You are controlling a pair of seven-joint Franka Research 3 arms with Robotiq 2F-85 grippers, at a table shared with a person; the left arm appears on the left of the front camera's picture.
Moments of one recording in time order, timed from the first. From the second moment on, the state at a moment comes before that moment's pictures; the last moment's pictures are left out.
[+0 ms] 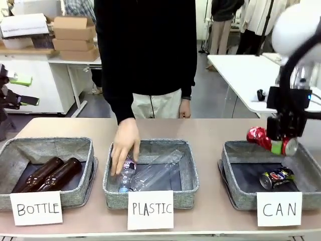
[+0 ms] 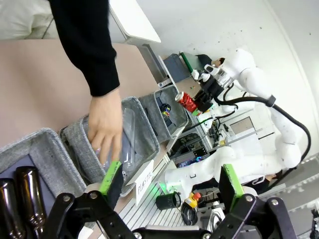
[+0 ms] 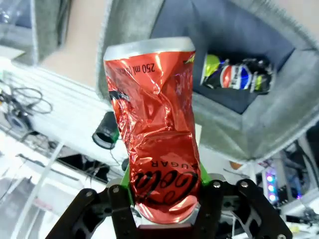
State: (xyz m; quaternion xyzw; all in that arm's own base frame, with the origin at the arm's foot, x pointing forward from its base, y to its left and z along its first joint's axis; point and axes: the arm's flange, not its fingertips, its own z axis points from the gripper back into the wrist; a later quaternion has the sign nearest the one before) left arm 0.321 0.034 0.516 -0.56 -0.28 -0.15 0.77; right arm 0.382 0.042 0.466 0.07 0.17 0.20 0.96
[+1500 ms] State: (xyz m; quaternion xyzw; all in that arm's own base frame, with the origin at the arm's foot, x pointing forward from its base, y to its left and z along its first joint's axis) left arm 0.321 0.035 0.515 -0.56 -0.28 -0.15 0.77; right arm 0.408 0.052 0.484 0.20 0.07 0.17 0.96
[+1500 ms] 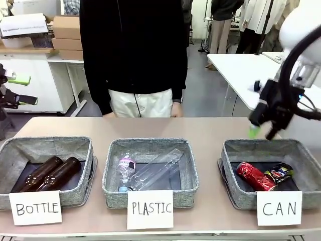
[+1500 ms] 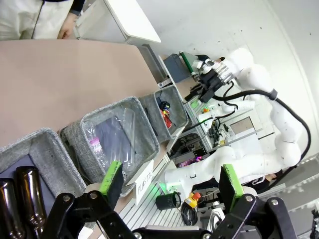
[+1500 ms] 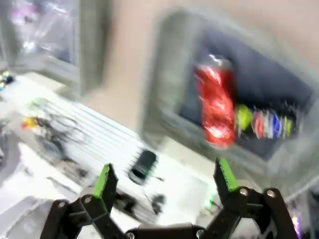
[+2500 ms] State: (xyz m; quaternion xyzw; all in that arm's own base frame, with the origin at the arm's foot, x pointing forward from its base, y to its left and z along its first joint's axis) left arm 0.321 0.035 0.515 -0.56 -0.28 -0.15 0.77; right arm 0.424 0.068 0.554 0.49 -0.06 0.22 0.84
